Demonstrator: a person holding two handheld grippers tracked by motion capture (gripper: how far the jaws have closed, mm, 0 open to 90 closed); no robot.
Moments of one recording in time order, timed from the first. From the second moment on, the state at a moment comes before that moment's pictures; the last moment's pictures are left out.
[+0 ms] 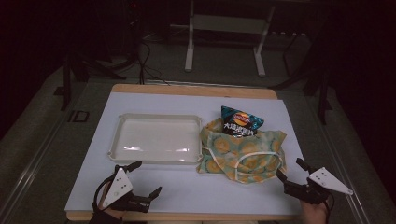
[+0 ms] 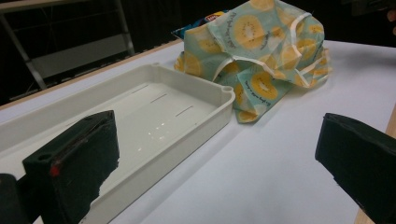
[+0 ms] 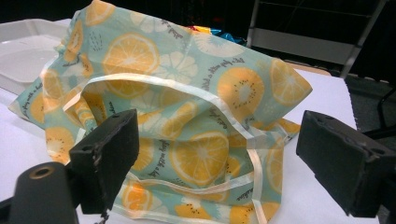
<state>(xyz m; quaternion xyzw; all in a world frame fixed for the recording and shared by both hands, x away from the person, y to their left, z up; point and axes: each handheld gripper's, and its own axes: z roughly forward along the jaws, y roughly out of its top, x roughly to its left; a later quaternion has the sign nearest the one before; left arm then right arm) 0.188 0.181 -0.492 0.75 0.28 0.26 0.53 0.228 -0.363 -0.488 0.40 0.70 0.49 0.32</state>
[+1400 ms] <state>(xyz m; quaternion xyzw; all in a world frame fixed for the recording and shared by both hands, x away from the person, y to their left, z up) 0.189 0.180 -0.492 0.75 0.28 0.26 0.53 0.278 -0.320 -0.423 0.28 0.76 0.53 0.25</state>
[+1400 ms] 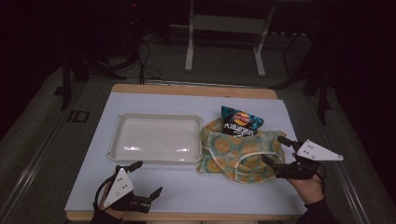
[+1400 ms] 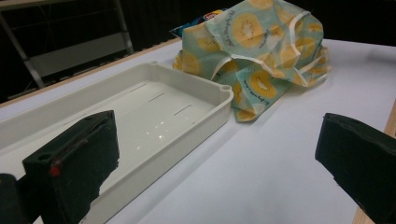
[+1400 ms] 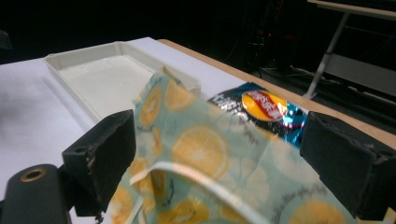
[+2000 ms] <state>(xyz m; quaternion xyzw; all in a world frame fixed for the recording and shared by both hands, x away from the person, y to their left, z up) 0.189 0.179 -0.493 0.76 0.28 0.26 0.53 0.340 -0.320 -0.406 0.28 0.77 0.53 0.21</state>
